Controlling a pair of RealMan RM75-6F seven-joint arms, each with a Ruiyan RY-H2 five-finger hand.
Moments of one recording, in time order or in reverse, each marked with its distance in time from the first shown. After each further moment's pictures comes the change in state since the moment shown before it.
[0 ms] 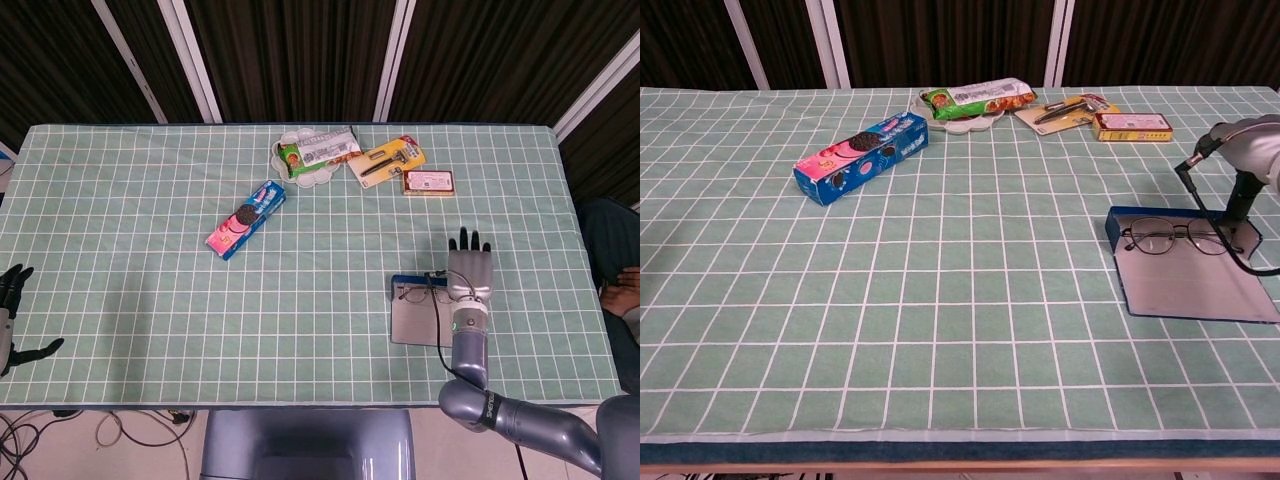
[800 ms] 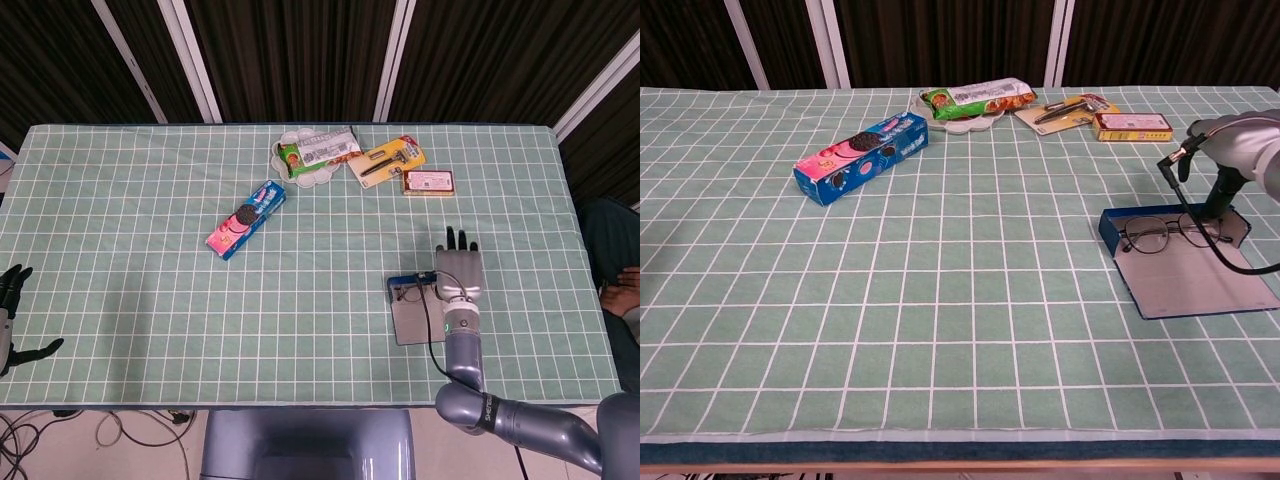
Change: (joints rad) left arm 0.001 0.003 -0.001 -0.003 -0.004 -0.003 -0.008; right arm 0.006 0.029 -0.008 -0.089 -0.019 0.002 0.040
